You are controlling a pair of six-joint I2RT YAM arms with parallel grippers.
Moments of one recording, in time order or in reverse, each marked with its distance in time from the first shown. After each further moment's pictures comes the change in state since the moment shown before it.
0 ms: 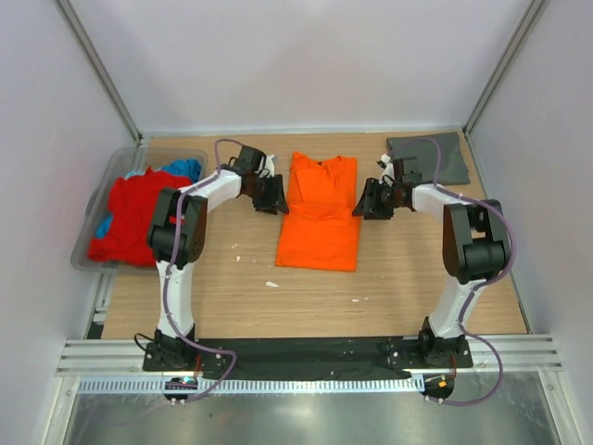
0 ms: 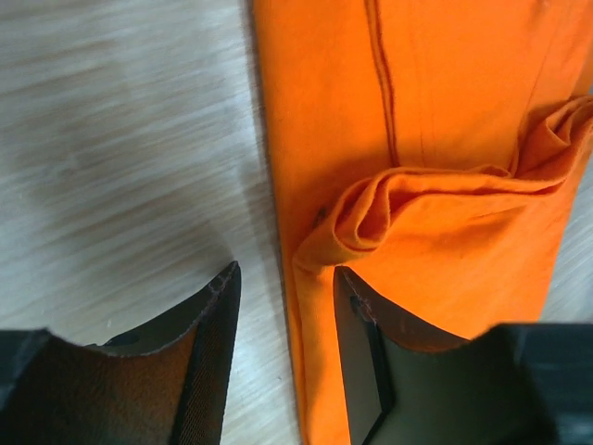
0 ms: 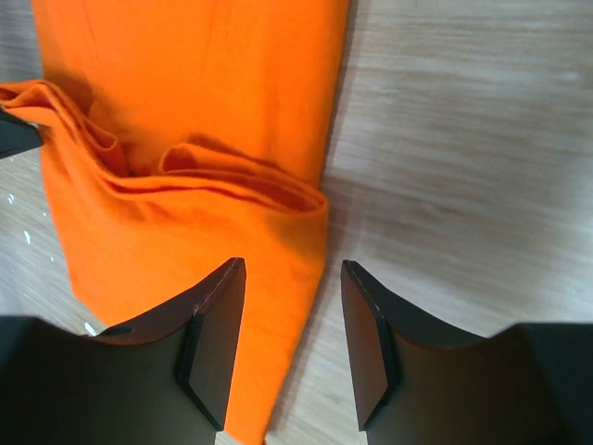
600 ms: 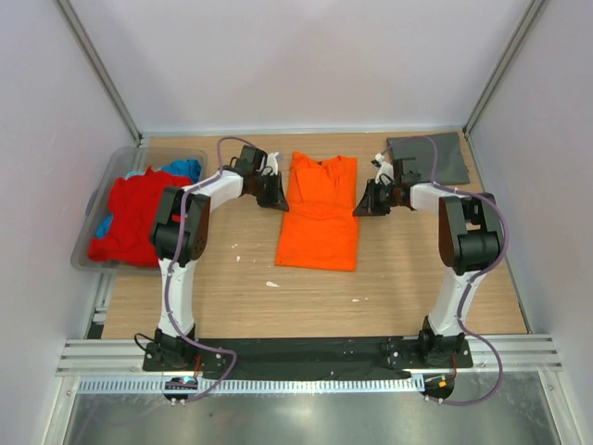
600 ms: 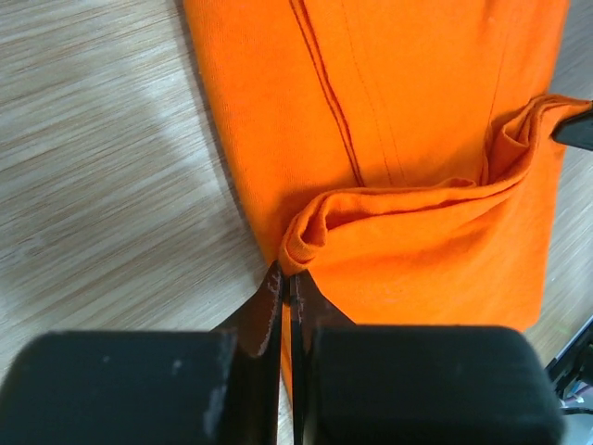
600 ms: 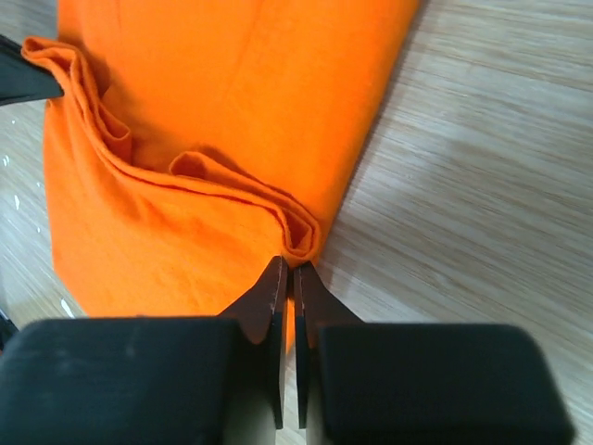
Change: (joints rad) left arm 0.002 0.041 0.010 0.104 0.094 0.058; right arm -0.018 0.108 0.053 0.051 -0.128 -0.139
